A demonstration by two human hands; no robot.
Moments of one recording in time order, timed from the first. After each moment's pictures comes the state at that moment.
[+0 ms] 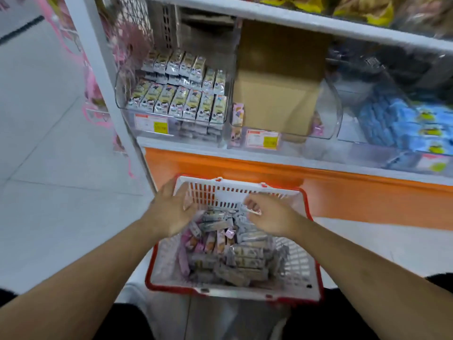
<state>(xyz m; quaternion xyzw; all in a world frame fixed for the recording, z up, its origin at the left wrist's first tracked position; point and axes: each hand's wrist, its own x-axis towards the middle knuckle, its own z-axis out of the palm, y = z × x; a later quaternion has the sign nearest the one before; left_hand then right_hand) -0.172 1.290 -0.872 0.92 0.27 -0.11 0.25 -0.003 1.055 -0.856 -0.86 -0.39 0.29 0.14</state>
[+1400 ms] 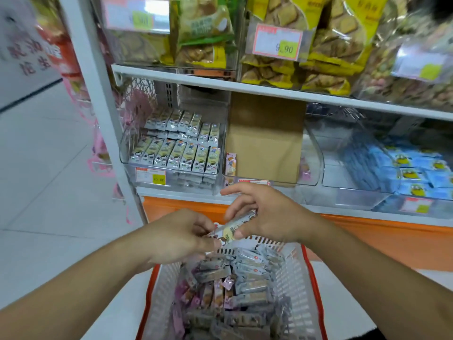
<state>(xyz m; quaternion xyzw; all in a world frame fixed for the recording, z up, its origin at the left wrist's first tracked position) -0.156 1.267 -0.719 0.80 0.17 -0.15 0.55 0.003 1.088 -0.698 -0.77 -0.43 0.33 0.34</state>
